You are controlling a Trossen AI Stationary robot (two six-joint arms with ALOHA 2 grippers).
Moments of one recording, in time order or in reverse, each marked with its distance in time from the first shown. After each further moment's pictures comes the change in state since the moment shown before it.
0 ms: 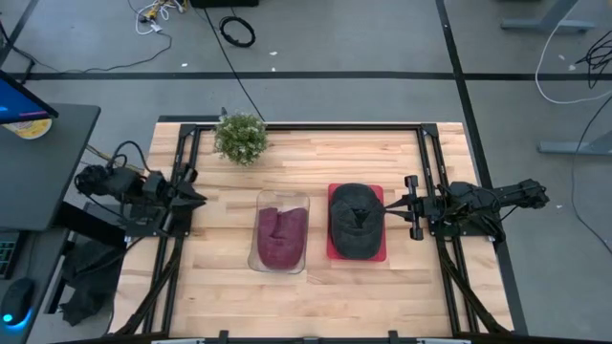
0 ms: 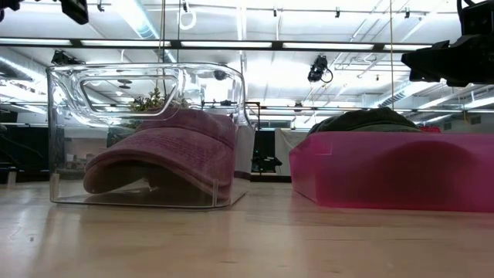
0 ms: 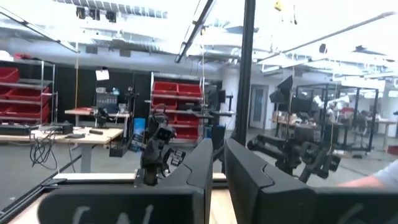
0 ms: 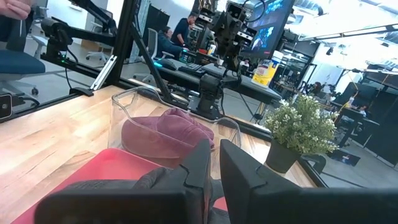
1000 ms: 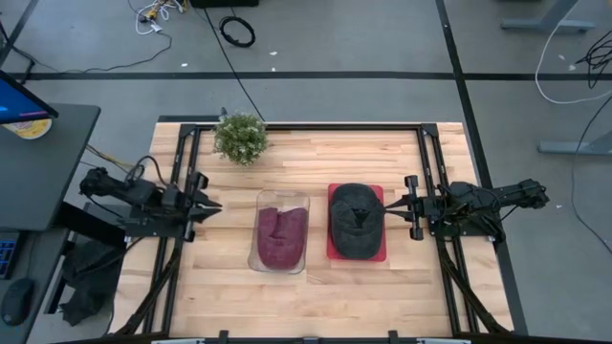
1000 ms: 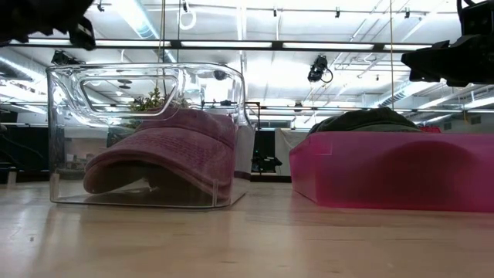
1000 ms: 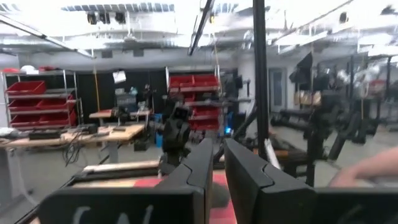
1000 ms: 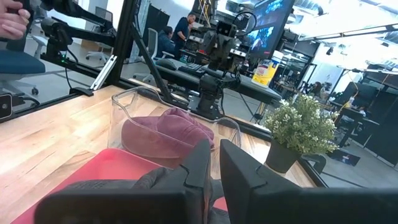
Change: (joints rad) left arm 0.001 -0.007 -0.231 0.195 -0.049 0.130; right arm 0.000 0.000 0.000 0.000 0.000 0.000
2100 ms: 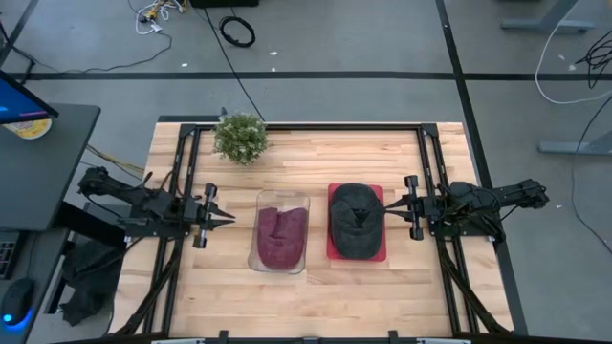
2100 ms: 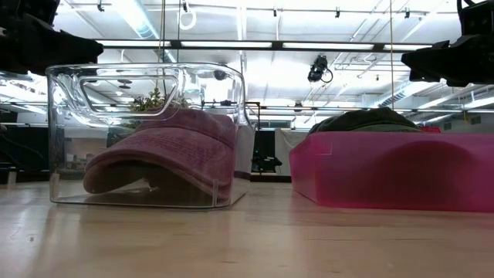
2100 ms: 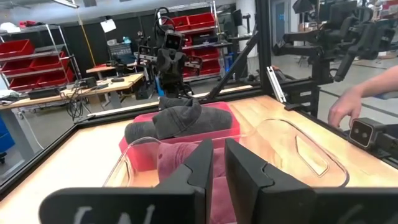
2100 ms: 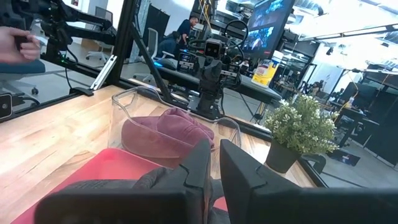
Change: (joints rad) left arm 0.000 0.029 -0.090 -0.172 -0.012 0.031; right arm 0.000 0.000 0.000 0.000 0.000 0.000
